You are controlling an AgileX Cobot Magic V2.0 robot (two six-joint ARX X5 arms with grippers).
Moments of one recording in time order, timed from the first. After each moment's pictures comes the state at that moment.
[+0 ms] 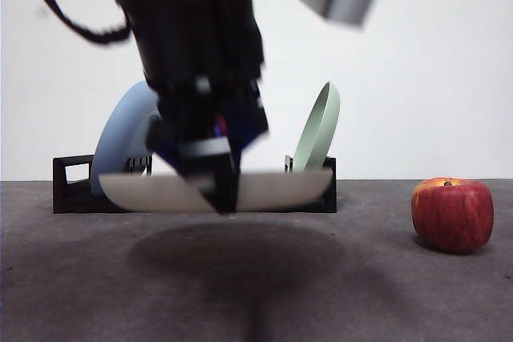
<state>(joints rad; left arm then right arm) -1.17 1.61 1.06 -0.66 -0.50 0.35 0.01 0.79 1.05 -1.00 -0.53 -0.05</state>
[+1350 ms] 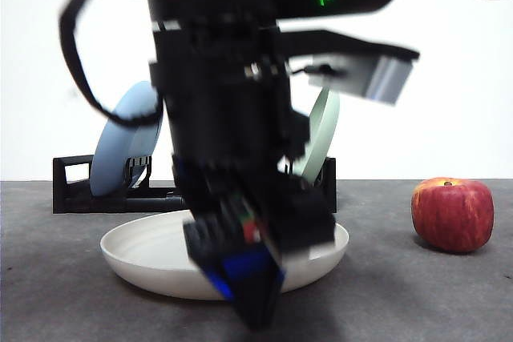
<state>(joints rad) -1.17 1.73 1.09 -0.68 -0.28 0.11 0.01 0.79 1.05 -1.02 -0.53 -0.05</state>
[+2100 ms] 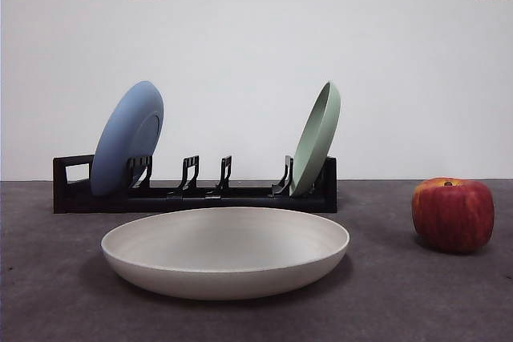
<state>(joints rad) -1.12 0.92 1.22 -0.74 -0.28 -0.13 0.02 1.05 1.05 -0.92 -0.51 -0.05</state>
